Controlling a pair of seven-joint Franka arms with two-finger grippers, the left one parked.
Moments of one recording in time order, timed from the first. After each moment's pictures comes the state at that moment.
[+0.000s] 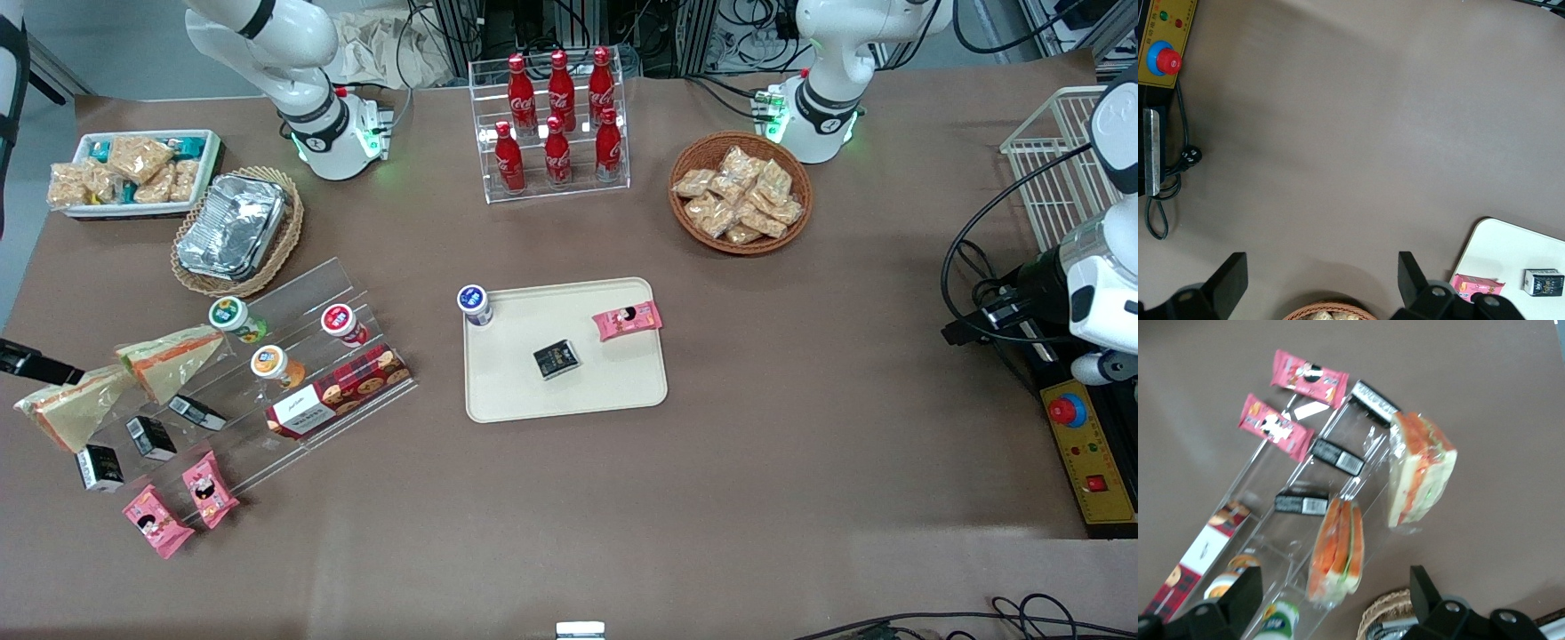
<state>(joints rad) -0.19 0.27 -0.11 -1.50 -0.03 1.75 0.13</state>
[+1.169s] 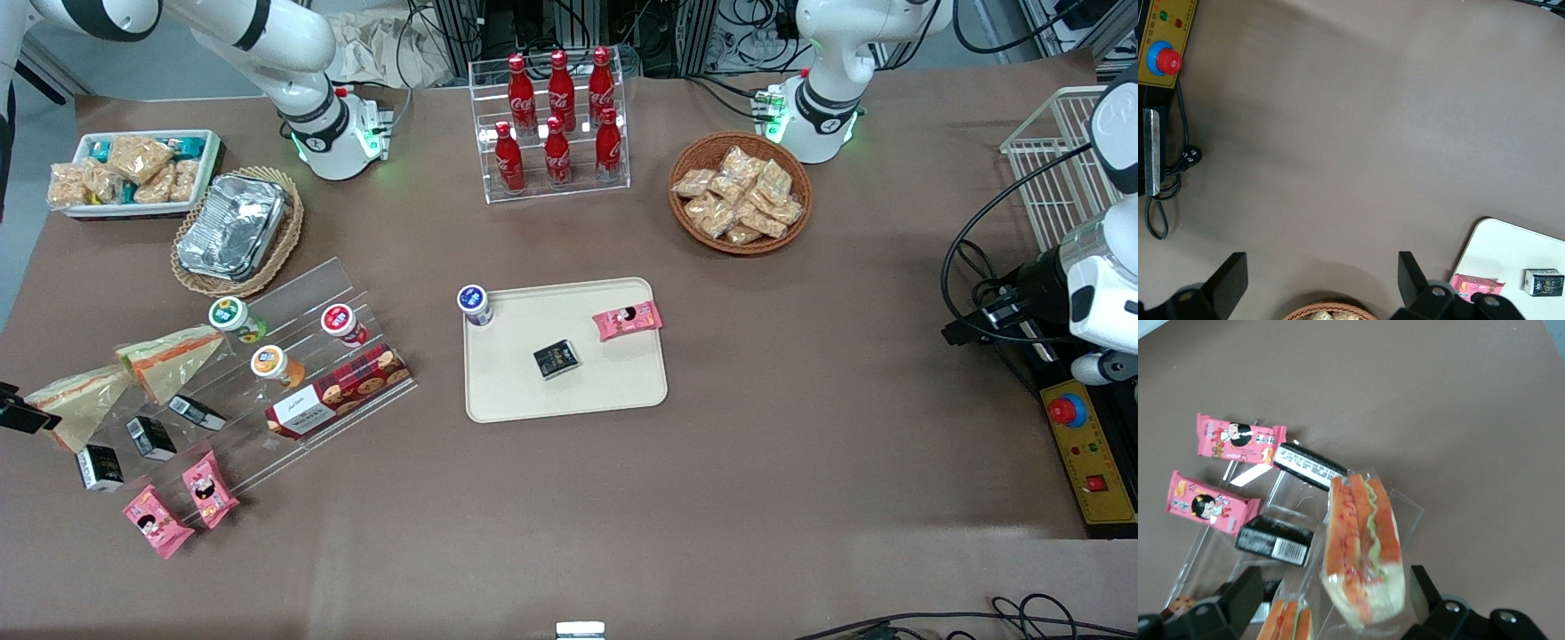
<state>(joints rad) -0.32 0.45 -0.10 -1.50 0.02 1.99 0.14</state>
